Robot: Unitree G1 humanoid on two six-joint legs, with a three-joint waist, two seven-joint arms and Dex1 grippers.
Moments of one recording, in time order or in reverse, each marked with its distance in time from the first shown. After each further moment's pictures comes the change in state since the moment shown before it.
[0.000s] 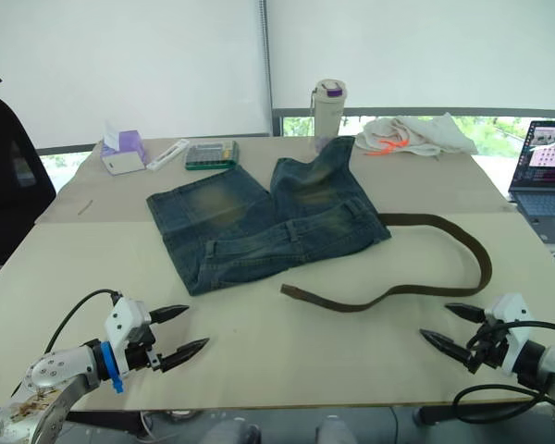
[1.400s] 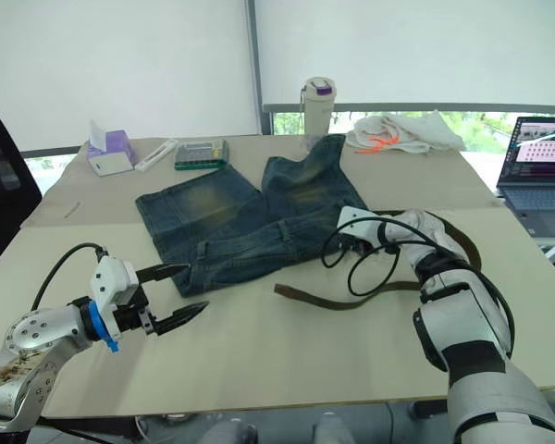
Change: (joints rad) left arm -0.177 0.072 0.058 -0.101 -0.099 0.074 0.005; right arm -1.224 0.271 0.752 0.997 -0.797 -0.269 -0.337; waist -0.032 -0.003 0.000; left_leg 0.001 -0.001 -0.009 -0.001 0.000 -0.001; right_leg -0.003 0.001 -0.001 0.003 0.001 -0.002
